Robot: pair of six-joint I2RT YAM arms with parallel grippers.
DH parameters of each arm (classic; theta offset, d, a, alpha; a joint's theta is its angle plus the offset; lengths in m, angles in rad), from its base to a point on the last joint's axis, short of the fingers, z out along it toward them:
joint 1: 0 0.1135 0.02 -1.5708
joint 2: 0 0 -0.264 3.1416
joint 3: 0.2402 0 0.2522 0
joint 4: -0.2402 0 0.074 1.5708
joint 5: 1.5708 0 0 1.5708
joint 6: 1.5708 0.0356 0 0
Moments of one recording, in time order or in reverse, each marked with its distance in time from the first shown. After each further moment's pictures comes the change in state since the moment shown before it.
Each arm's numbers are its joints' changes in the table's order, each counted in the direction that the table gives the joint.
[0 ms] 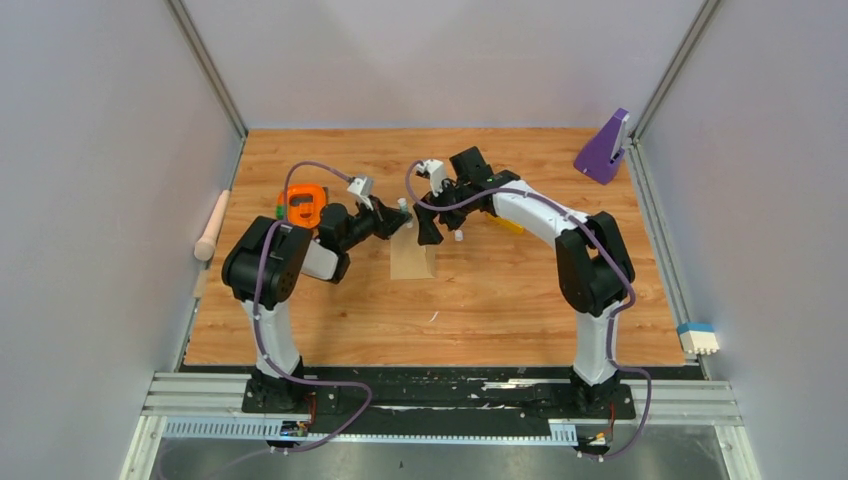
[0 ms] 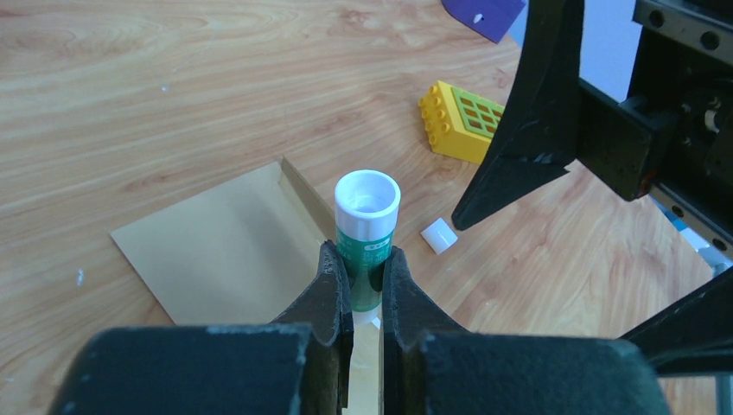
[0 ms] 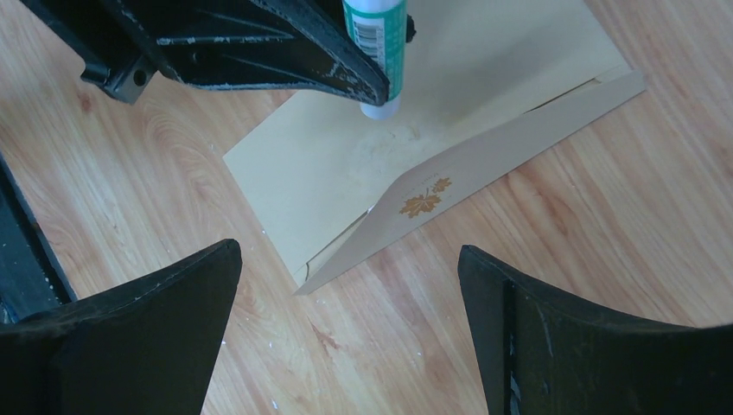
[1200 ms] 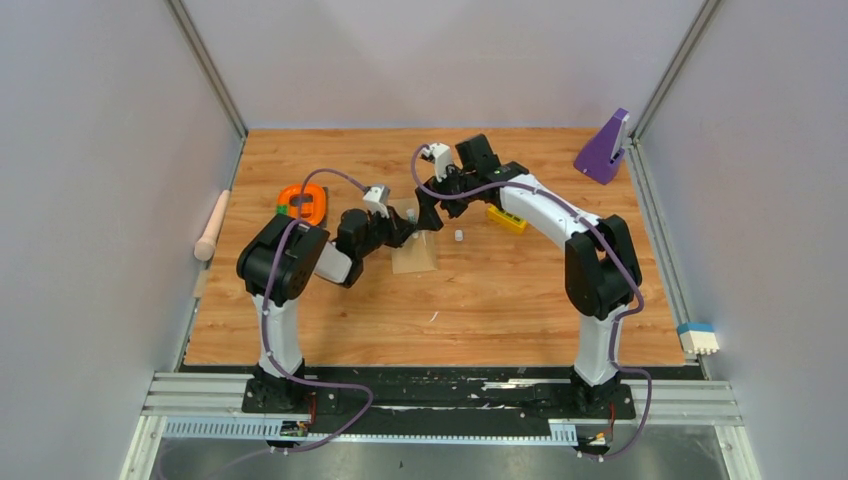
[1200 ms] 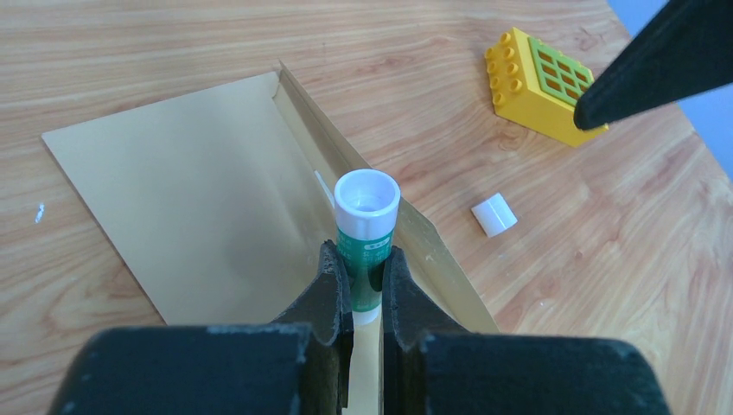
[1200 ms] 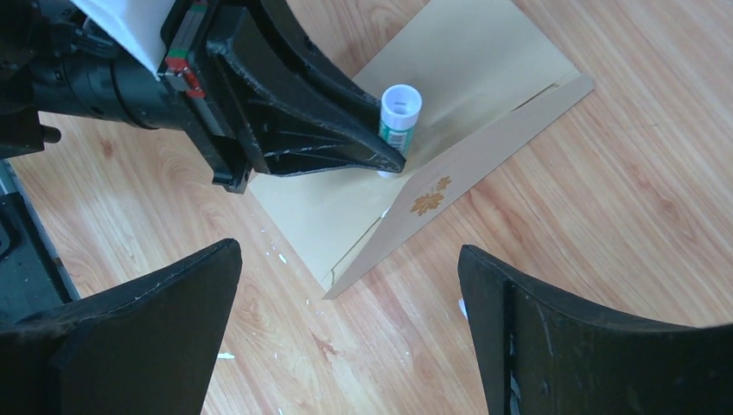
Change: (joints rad) left arm -0.109 0.074 0.010 -0.081 -0.207 0.047; right arm -0.006 -0.024 0.053 0.014 0.034 0.058
